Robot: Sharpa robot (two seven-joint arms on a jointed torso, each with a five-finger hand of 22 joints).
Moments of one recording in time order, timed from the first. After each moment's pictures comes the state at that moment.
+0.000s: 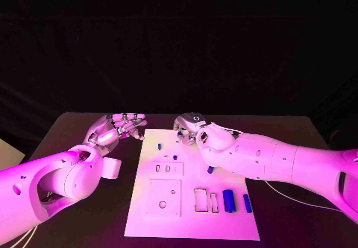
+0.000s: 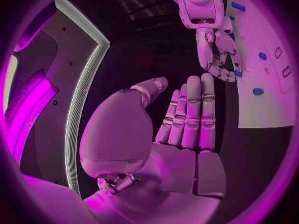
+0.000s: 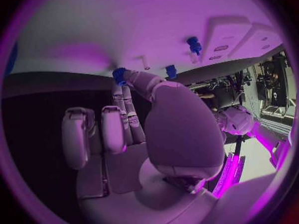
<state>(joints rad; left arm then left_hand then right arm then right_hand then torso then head) 1.18 -0.96 0.00 1.70 -0.06 -0.36 0.45 1.32 -0.21 0.53 0.06 0.25 0.88 0.21 0.24 0.16 1.15 0.13 0.08 0.08 1.10 0.06 0.82 0.62 0.17 0.95 0.16 0.77 0.47 1.24 -0.44 -0.13 1.13 -1.67 -0.50 -0.26 1.37 -0.25 0.65 0.01 0.21 1.01 0.15 0.17 0.38 1.18 0.08 0.06 0.19 1.47 0.00 1.37 1.15 0.03 1.46 0.10 1.43 1.31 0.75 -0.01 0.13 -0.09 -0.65</state>
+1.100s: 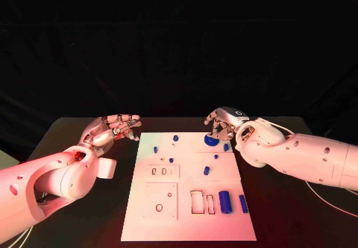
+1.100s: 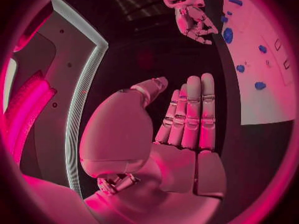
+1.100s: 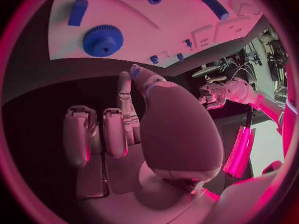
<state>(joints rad) 1.18 -0.97 0.00 1.67 -0.06 -0.36 0.44 1.32 -0.21 0.53 0.06 0.25 0.88 0.21 0.24 0.16 1.15 0.13 0.08 0.08 1.10 0.06 0.83 0.62 0.17 0.94 0.16 0.78 0.47 1.28 -0.82 -0.10 1.44 -1.48 -0.49 -0.26 1.44 -0.28 0.32 0.16 0.19 0.95 0.12 0.13 0.39 1.39 0.03 0.65 0.68 1.47 -0.04 1.46 1.29 0.04 1.47 0.07 1.46 1.31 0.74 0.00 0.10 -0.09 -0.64</state>
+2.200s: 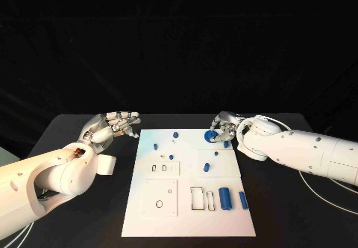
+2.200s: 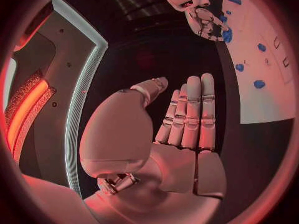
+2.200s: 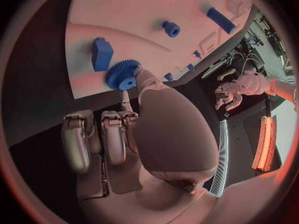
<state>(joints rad) 1.18 -0.96 0.00 1.65 -0.06 -0.35 0.44 1.32 -0.21 0.54 0.06 0.25 0.88 0.21 0.24 0.16 1.15 0.13 0.08 0.08 1.10 0.06 0.83 0.62 0.17 0.94 0.16 0.79 0.48 1.26 -0.77 -0.10 1.30 -1.31 -0.31 -0.28 1.49 -0.23 0.15 0.29 0.24 0.87 0.16 0.22 0.43 1.47 0.07 1.57 1.31 1.47 0.00 1.57 1.31 0.01 1.47 0.10 1.57 1.31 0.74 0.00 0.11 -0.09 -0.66</state>
